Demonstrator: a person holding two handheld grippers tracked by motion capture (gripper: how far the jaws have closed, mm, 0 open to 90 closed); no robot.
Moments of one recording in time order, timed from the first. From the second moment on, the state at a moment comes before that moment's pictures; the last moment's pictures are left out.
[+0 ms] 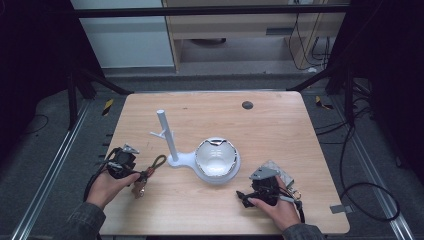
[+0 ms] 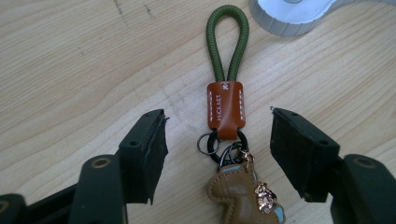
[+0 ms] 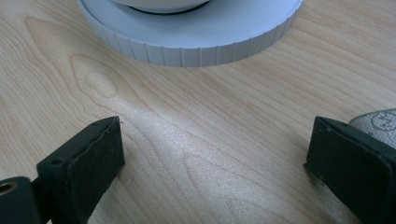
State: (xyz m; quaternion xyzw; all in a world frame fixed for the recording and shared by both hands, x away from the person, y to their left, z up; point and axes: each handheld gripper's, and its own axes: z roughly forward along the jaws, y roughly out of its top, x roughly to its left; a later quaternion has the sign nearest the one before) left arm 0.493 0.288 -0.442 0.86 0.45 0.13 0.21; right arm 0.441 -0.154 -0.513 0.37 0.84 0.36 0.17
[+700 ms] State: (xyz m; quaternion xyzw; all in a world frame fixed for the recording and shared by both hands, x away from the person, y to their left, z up) left arm 0.510 0.275 -0.464 0.87 0.44 0.10 0.19; right arm 0.441 -0.155 -0.513 0.37 0.84 0.36 0.17
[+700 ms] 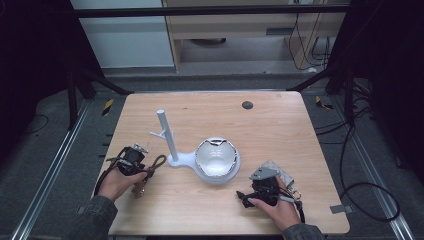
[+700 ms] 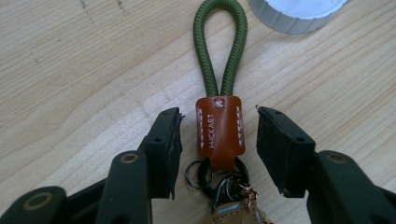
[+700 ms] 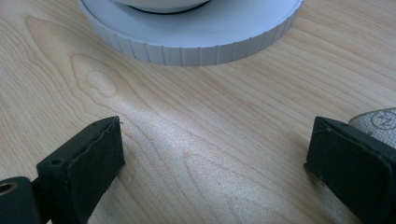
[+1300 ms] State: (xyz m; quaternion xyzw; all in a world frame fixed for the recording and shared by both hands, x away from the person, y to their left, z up) left arm 0.495 0.271 -0.454 0.86 0.44 0.13 0.22; right arm 0.440 -0.155 -0.513 0.37 0.84 0.36 0.17
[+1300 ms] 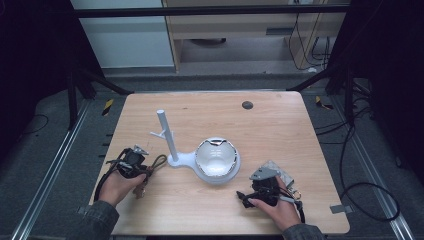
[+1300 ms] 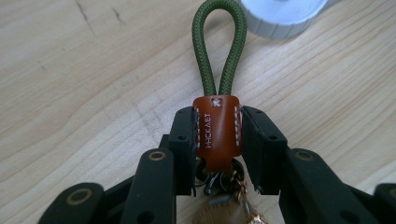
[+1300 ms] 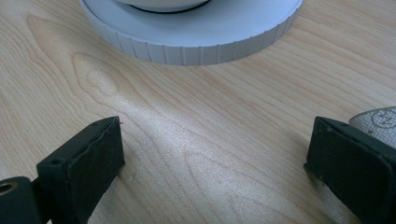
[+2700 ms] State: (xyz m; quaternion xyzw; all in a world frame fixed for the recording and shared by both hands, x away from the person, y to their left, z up) left arm 0.391 0.275 -0.399 0.77 0.39 0.26 0.44; right arm 0.440 -0.154 -0.513 0.37 0.84 0.36 0.17
